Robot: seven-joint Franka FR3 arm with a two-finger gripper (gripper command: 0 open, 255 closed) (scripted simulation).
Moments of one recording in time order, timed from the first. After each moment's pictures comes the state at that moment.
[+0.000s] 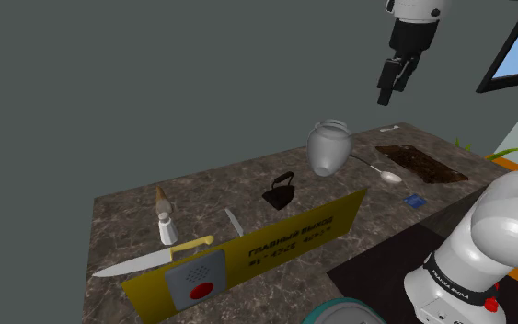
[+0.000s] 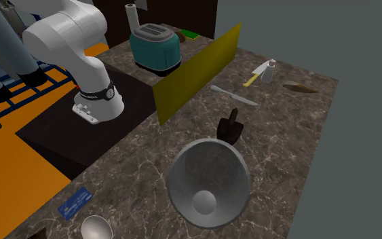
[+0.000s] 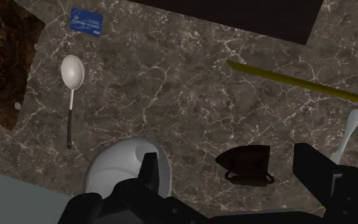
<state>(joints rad) -0.02 -0.78 0.05 -2.28 -0.11 1.51 -0.07</state>
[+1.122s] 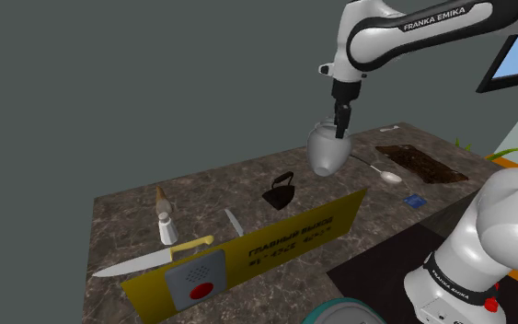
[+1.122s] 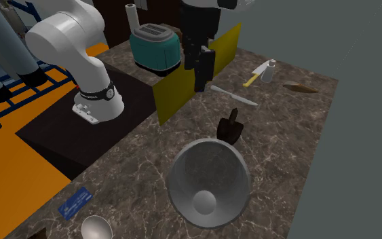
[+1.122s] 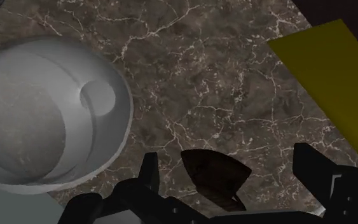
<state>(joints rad) 0.12 -0.36 -0.17 -2.34 -0.13 1.92 -0.65</state>
